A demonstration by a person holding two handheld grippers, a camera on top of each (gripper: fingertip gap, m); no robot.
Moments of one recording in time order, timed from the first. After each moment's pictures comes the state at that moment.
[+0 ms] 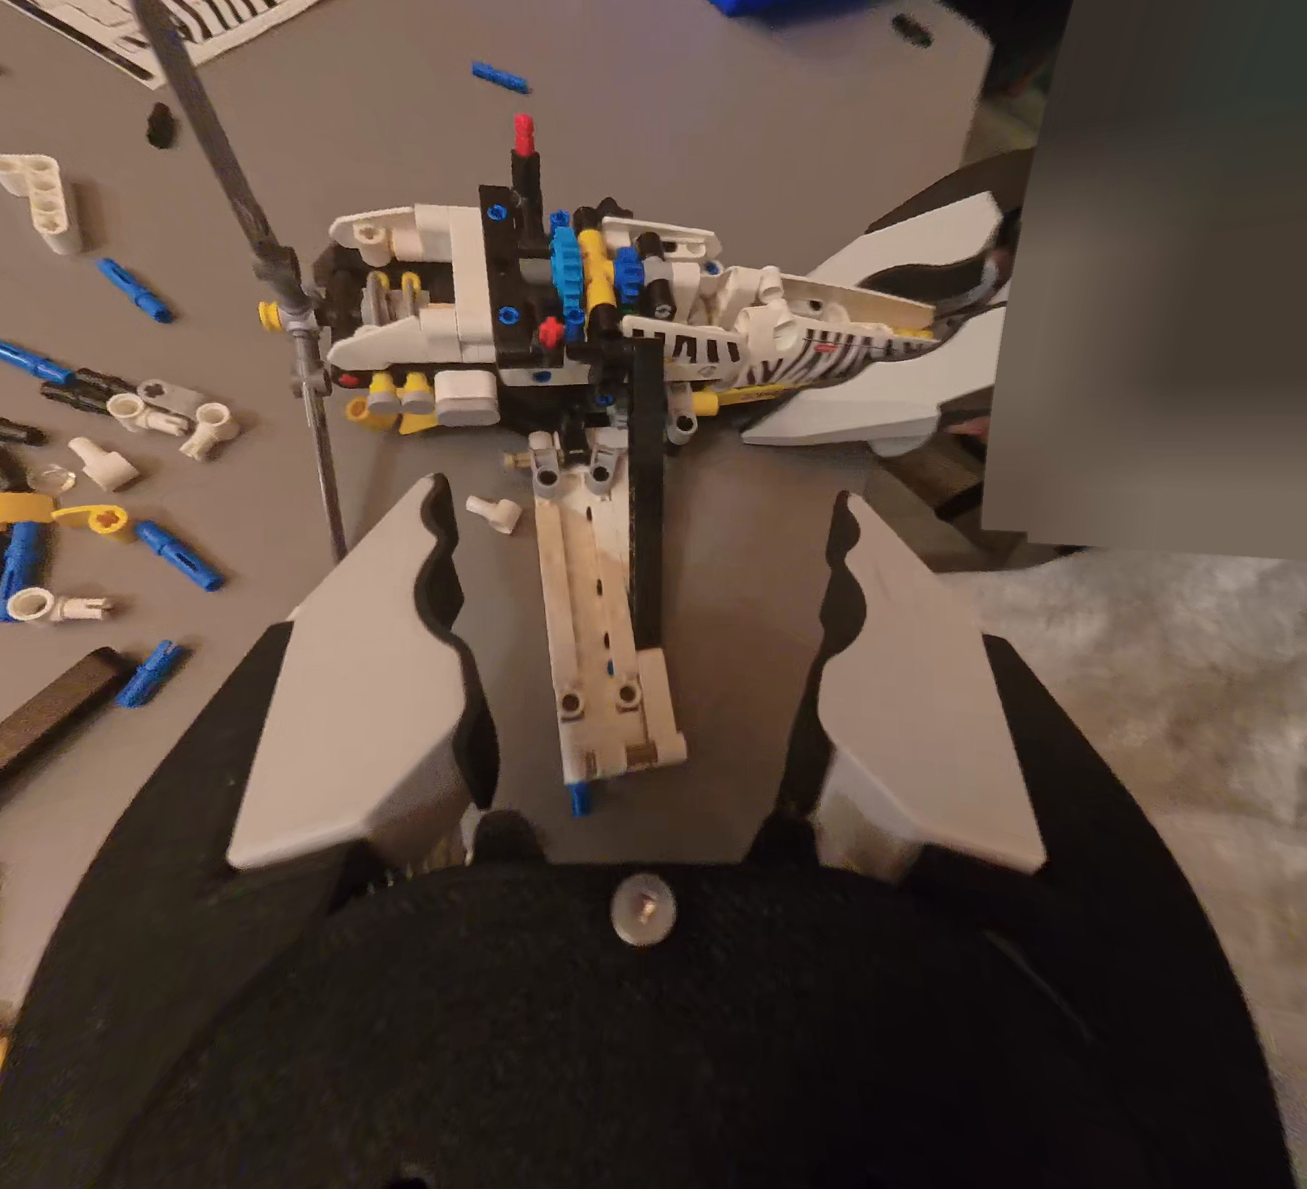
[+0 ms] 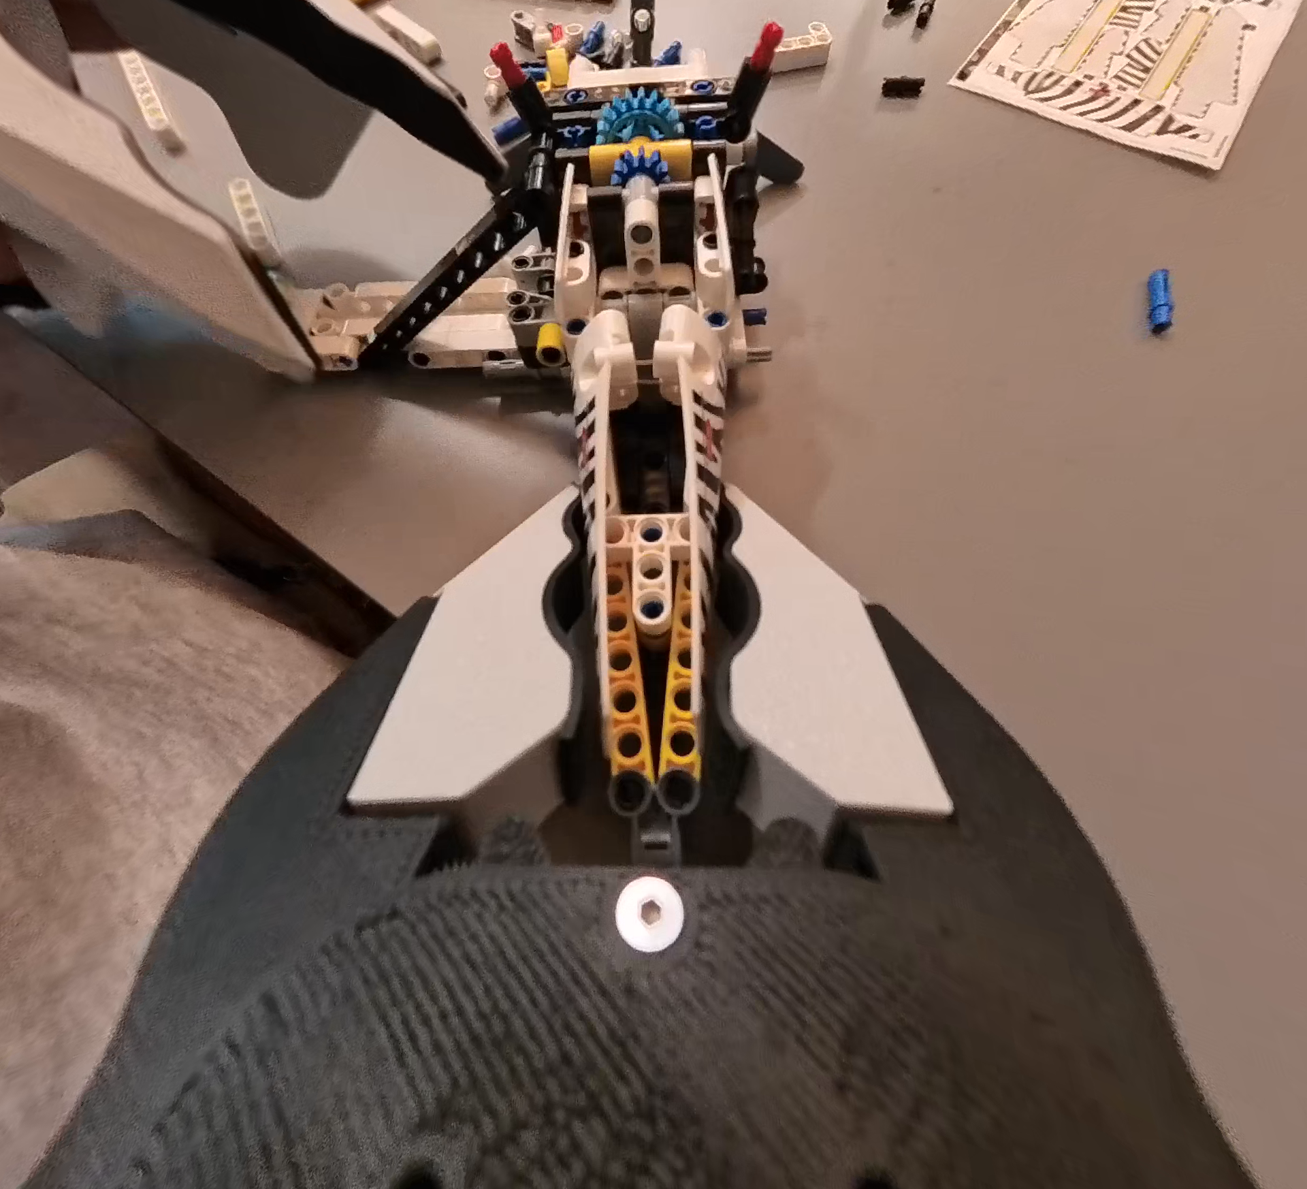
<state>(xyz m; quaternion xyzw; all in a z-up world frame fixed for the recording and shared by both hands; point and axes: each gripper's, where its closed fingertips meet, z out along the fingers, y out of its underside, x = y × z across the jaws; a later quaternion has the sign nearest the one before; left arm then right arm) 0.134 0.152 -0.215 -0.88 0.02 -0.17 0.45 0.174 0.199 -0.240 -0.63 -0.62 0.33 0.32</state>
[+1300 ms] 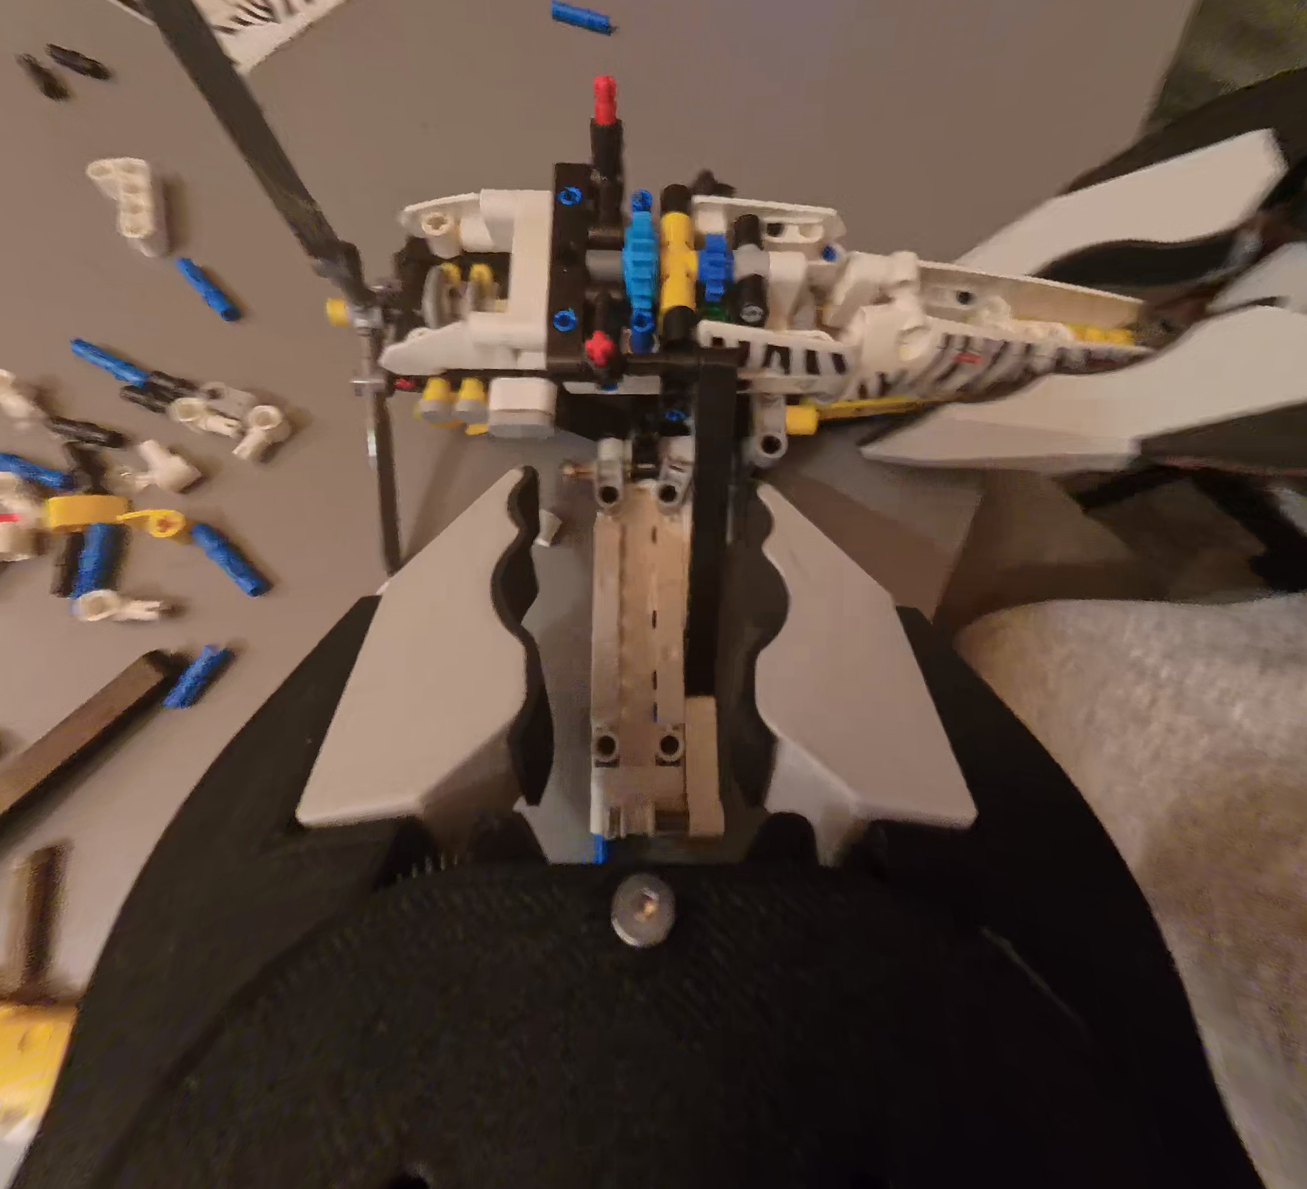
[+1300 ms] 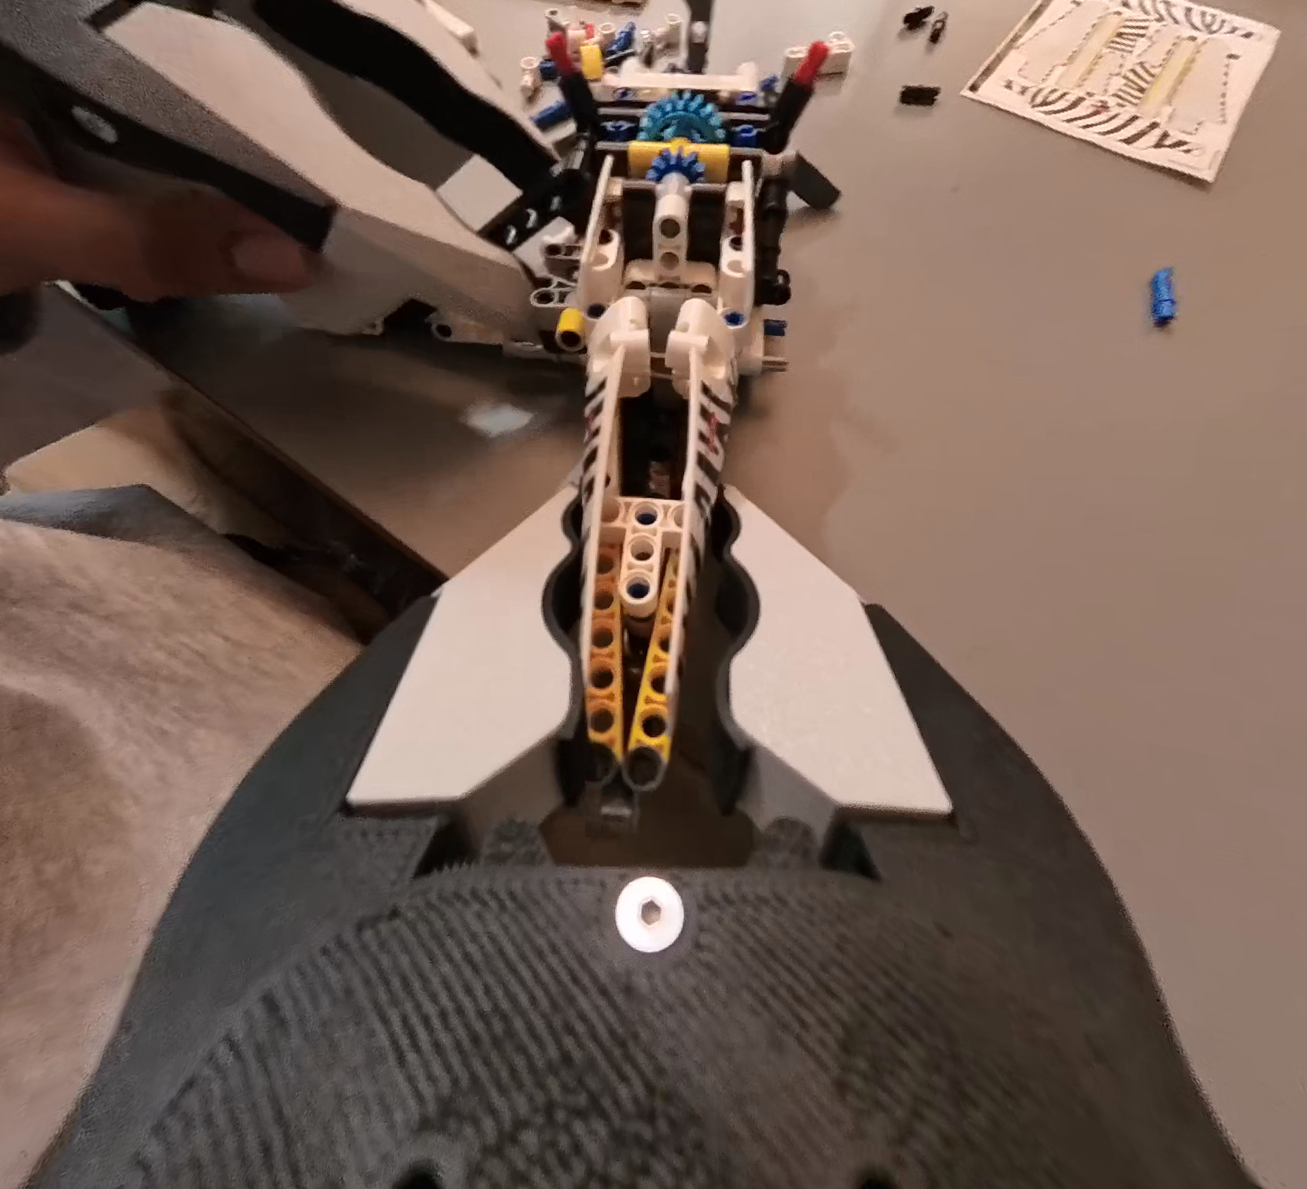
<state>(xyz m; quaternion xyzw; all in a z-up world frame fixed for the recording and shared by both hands) 0.127 0.166 -0.235 -0.90 0.01 -0.07 0.42 0.186 0.190 -0.239 -0.62 -0.62 0.33 0.34</state>
